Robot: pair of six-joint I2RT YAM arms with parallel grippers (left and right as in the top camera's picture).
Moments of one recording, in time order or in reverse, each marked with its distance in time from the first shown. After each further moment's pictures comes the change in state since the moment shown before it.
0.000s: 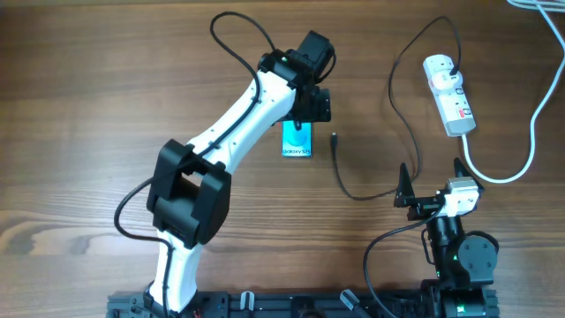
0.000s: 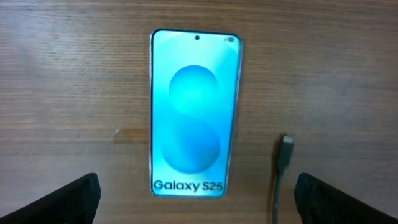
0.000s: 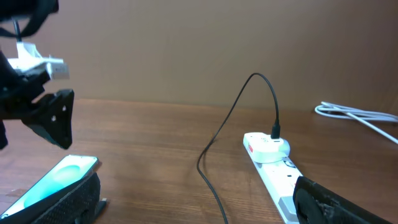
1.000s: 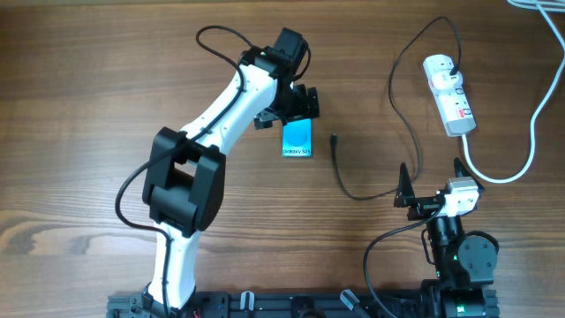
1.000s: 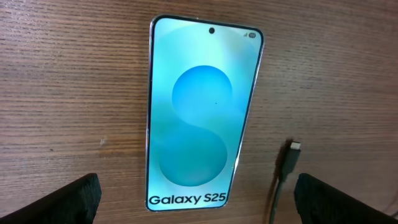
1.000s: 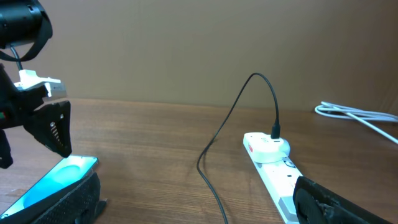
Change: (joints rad) left arm 0.088 0.045 -0.033 0.040 0.182 0.023; right arm 0.000 0.000 0.000 0.000 0.000 0.000
